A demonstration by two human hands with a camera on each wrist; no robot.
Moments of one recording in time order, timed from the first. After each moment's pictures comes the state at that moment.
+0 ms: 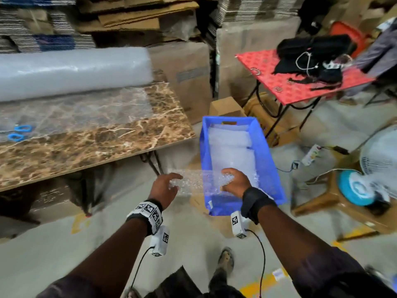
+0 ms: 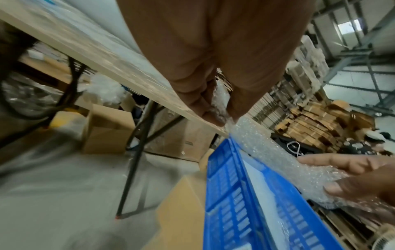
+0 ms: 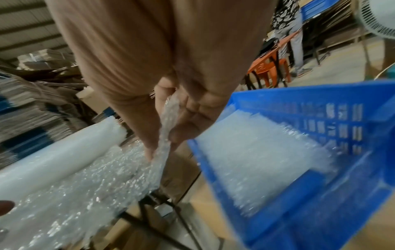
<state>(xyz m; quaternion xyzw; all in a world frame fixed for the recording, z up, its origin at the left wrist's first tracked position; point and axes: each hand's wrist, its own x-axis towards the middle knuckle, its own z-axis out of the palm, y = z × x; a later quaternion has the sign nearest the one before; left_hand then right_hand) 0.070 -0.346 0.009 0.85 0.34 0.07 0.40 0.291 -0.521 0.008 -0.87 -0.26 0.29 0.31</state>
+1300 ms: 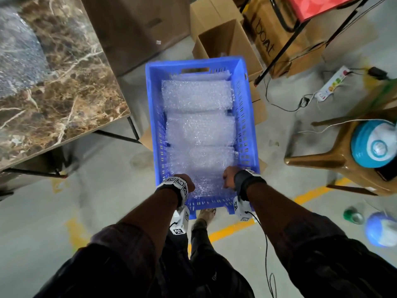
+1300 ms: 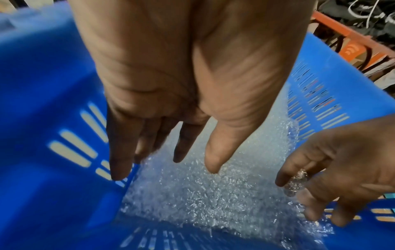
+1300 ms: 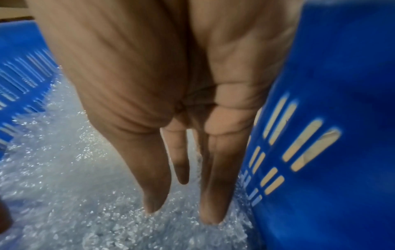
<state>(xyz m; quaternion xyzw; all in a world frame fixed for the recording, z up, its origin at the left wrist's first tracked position) 0.369 -0.437 -0.132 0.76 0.30 -0.53 0.24 0.503 -0.575 -0.162 -0.78 -0.27 0.55 -0.12</state>
